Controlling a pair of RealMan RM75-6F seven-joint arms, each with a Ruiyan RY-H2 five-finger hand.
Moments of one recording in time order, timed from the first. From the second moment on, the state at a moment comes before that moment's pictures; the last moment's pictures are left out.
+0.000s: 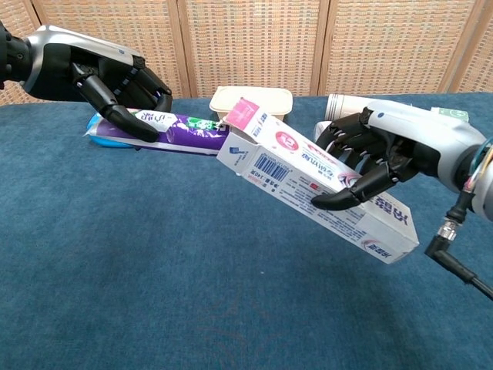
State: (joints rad) left arm -0.97 -1.02 -0.16 -1.75 1.32 0.46 -0.73; right arm 0.53 -1.58 0.20 -1.99 -0.99 1.25 -0.34
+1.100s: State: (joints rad) left arm -0.98 -1.03 -0.22 -1.79 1.23 0.46 -0.61; right arm 0.53 -1.60 0.21 -1.99 -1.05 1.22 -0.24
